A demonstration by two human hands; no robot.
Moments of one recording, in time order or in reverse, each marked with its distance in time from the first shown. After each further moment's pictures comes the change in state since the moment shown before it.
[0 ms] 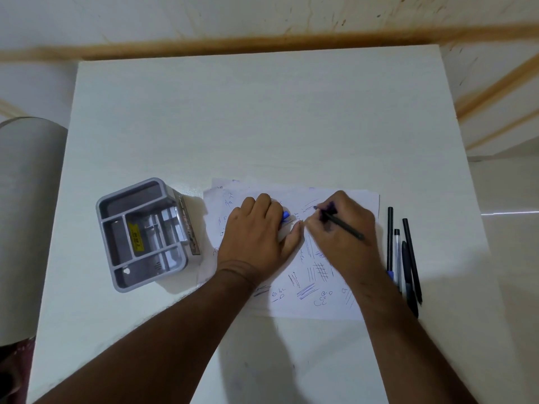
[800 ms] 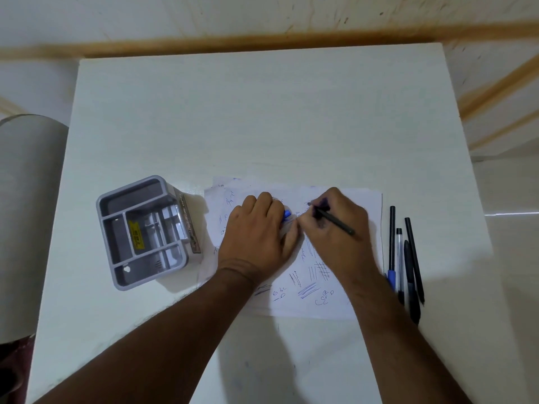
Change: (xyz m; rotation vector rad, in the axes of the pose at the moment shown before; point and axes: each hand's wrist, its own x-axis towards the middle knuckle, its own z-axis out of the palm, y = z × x) left_hand 0.001 0.000 0.000 -0.001 0.002 0.011; right_hand -0.001 -0.008 0.008 0.045 -0.013 0.033
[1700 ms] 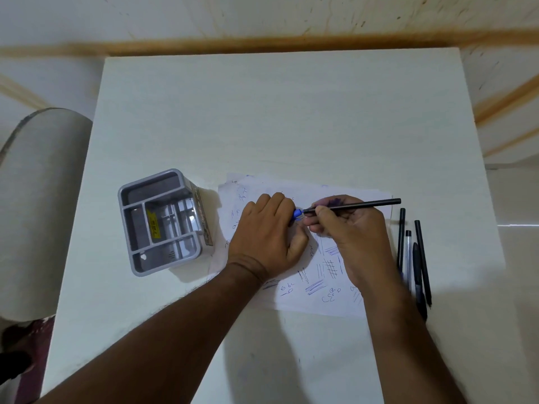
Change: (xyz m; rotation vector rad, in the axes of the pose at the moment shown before) left_hand -0.003 -0.001 -0.008 -0.100 -0.033 0.020; right_hand -0.009 -0.024 -0.024 0.696 -0.217 0.407
